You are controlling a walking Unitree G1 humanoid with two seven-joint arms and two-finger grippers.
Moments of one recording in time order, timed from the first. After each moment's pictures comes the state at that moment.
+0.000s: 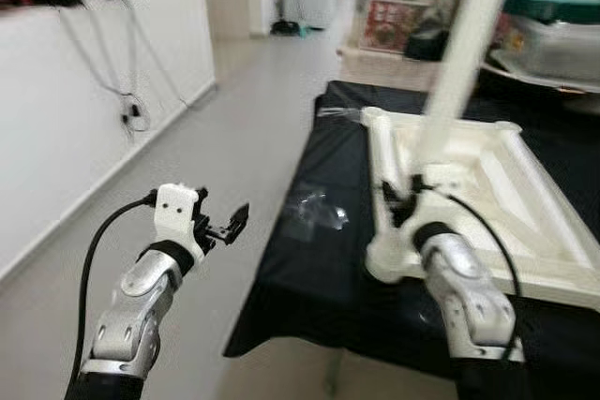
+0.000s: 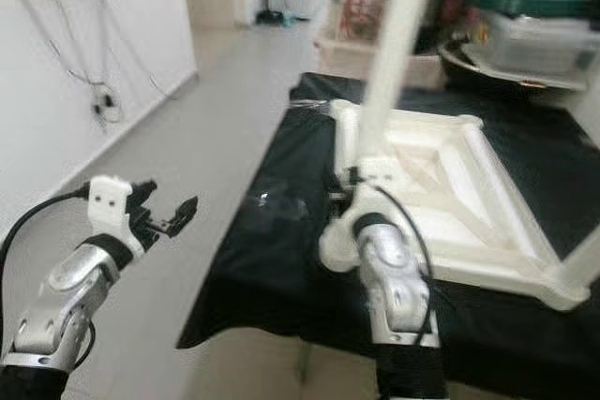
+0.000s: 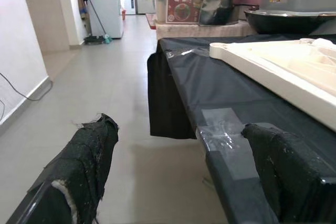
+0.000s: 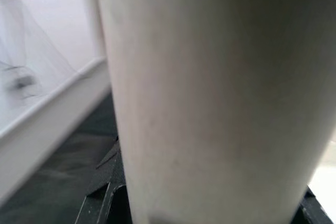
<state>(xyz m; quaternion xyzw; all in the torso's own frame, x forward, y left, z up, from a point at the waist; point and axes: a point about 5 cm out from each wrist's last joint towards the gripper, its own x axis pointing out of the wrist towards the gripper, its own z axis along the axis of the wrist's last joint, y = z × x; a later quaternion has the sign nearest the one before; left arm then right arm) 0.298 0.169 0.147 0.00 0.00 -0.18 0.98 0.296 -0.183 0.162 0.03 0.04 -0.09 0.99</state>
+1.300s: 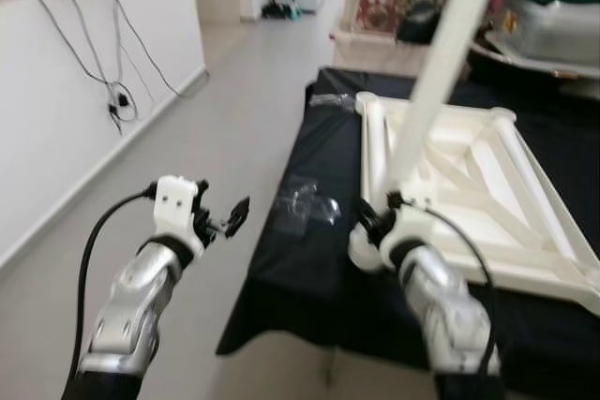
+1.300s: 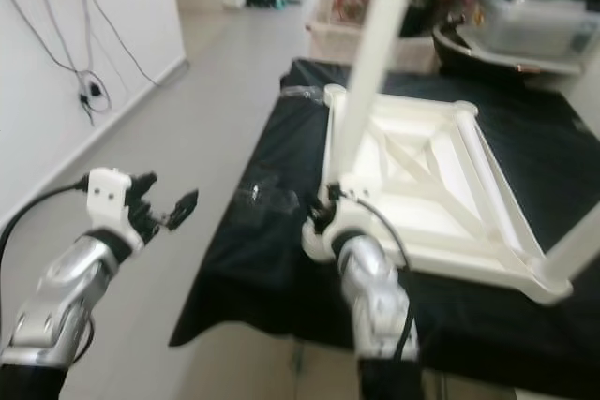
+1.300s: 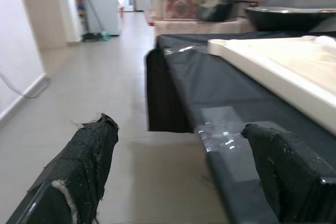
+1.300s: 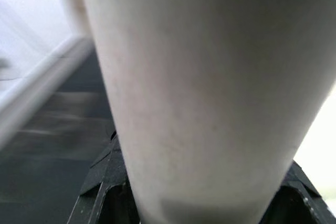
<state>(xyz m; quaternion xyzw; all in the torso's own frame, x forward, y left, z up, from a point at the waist) 0.299 0.167 0.148 0.00 -0.01 -0.18 0.98 0.280 -0.175 0.132 0.04 0.08 -0.12 0.99</state>
